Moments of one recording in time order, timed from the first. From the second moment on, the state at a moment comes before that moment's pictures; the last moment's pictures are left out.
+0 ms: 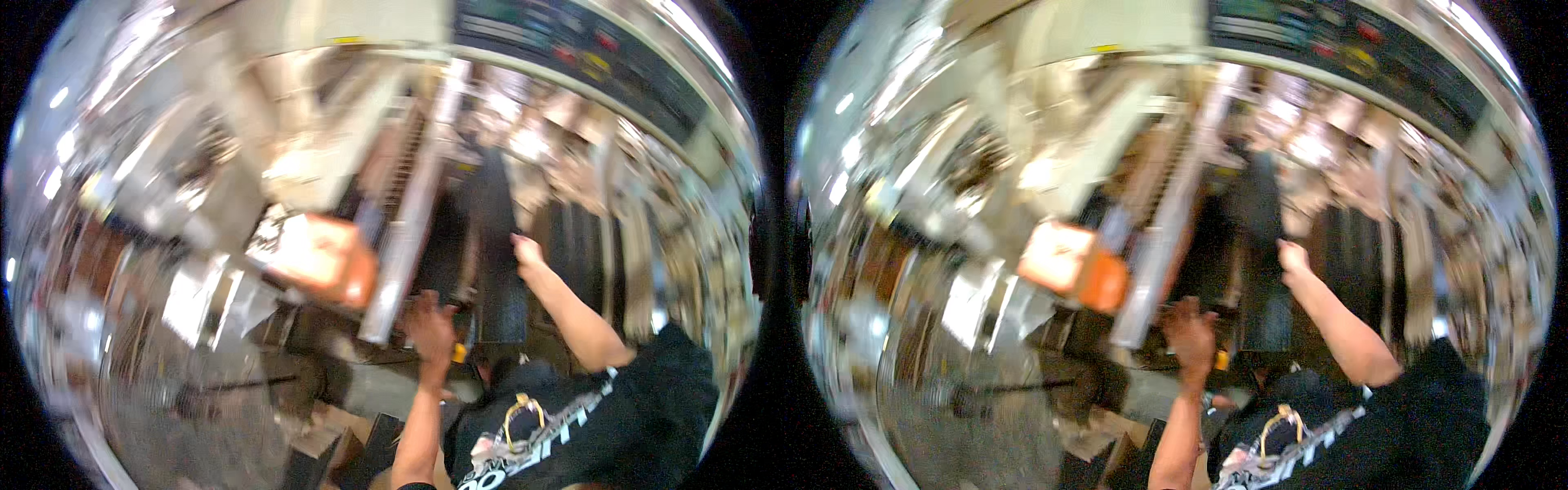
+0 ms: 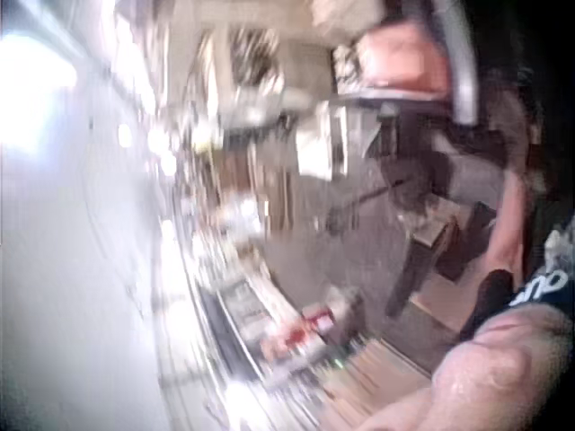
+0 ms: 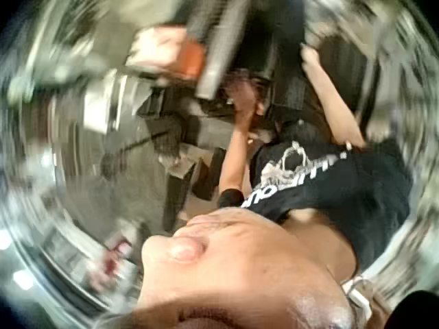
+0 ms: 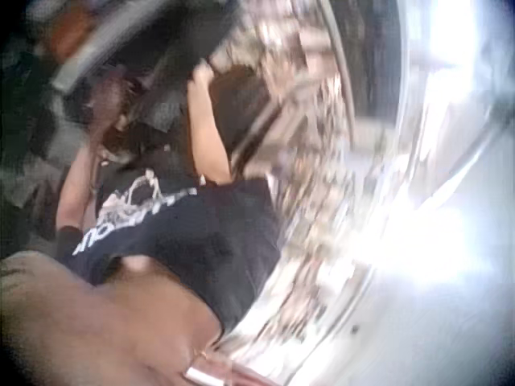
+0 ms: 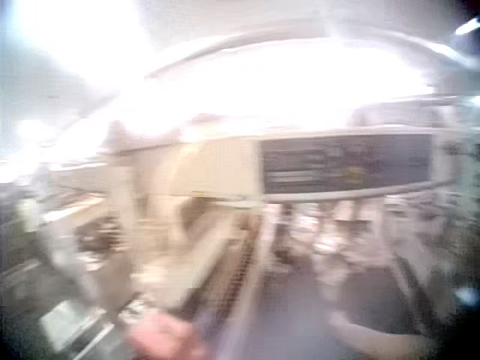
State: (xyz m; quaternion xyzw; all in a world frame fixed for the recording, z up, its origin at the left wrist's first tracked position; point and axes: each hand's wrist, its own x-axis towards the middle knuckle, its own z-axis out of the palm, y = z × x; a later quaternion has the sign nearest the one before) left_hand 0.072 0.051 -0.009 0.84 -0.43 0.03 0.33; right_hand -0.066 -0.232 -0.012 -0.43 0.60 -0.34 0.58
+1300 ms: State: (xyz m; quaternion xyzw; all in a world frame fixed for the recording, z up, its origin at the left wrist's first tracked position) left_hand -0.134 0.158 -0.154 0.89 -0.22 -0.38 0.08; right_hand -0.566 -0.328 -0.187 -0.68 0.73 0.05 -0.04
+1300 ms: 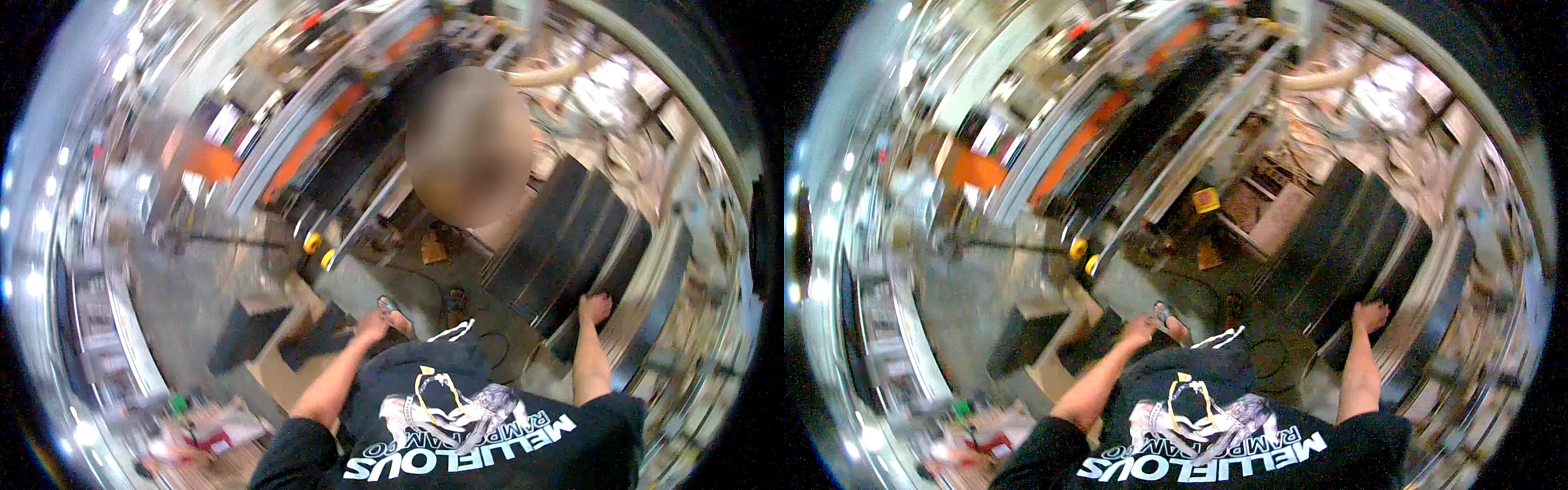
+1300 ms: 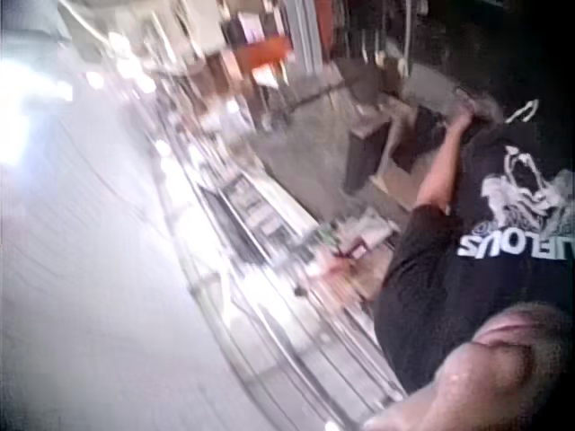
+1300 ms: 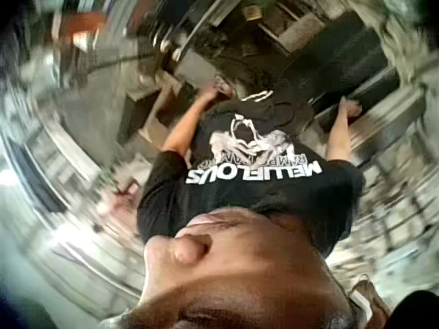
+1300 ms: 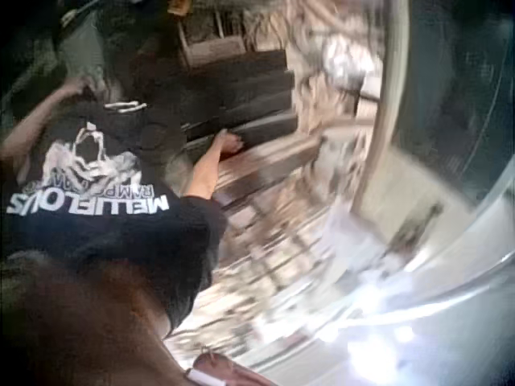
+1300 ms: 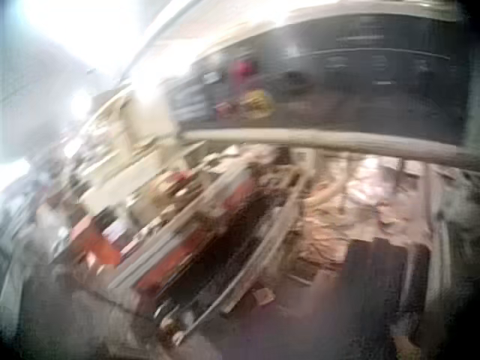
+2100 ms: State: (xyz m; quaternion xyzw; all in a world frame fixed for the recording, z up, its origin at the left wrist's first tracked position) left_hand -0.286 0.424 -0.425 0.41 0.59 -0.15 0.67; right_hand -0.085 0.010 -0.006 -1.00 -0.07 -0.03 0.05
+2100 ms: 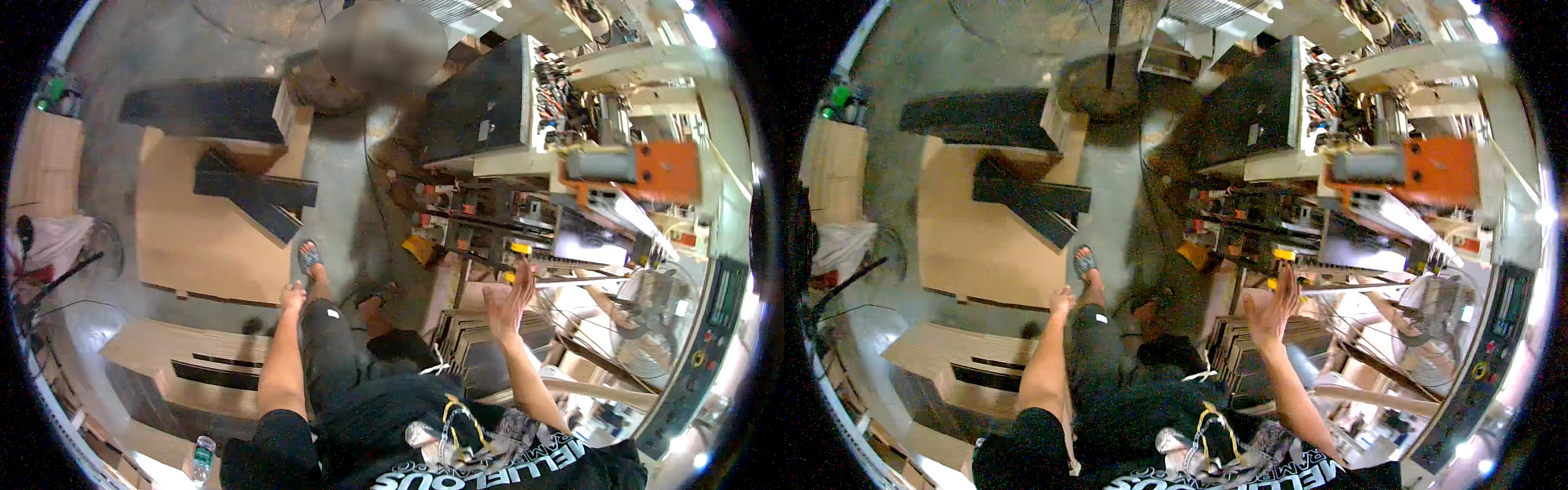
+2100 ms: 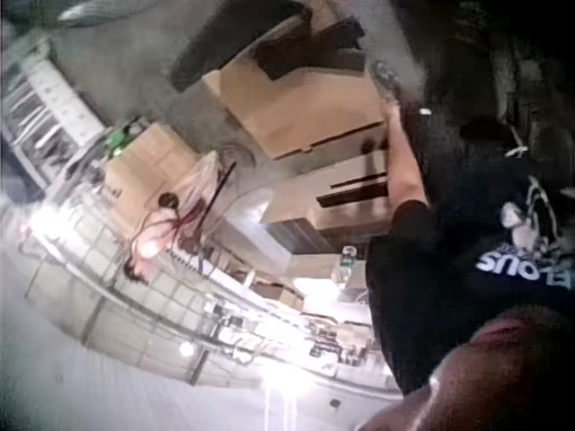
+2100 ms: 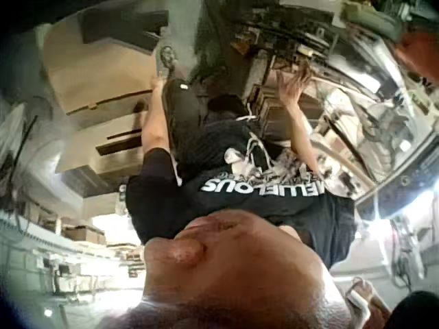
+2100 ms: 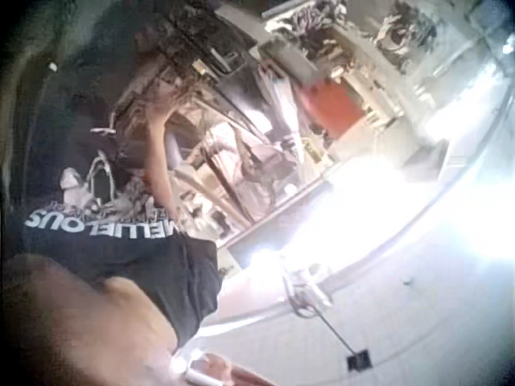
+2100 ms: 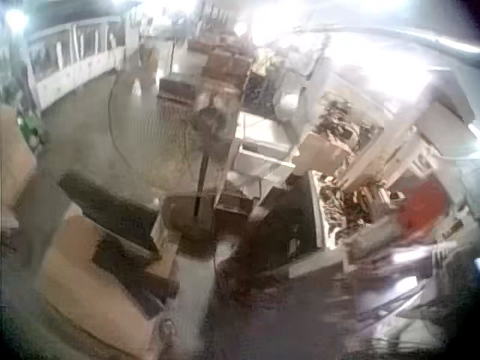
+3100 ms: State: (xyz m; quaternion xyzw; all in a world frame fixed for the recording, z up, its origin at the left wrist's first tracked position) left_hand -0.106 0.510 -0.486 0.33 0.49 0.02 0.81; right_hand -0.069 0.011 -0.036 -0.99 -0.07 0.04 -0.11
